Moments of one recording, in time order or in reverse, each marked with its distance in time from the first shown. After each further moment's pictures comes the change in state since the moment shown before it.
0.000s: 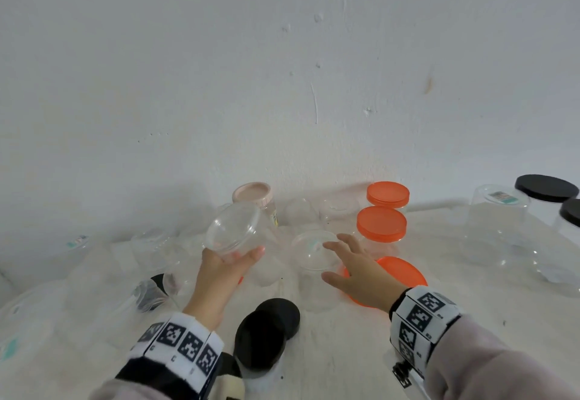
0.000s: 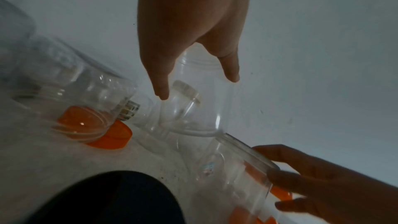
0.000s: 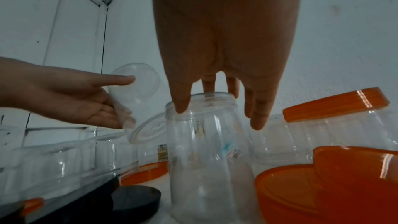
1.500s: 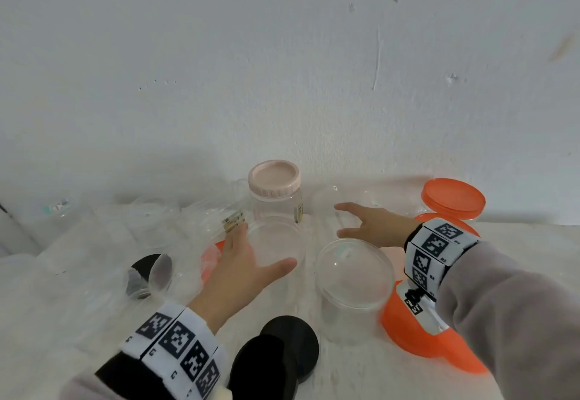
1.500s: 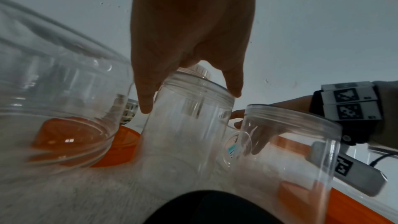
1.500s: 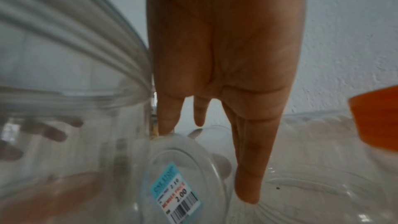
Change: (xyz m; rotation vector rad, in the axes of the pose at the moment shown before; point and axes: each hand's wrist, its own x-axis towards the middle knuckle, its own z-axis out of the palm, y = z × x) left_hand 0.067 -0.037 0.010 0.549 -0.038 -0.160; right_hand 0.158 0.017 -0.027 -0.120 -0.328 0.100
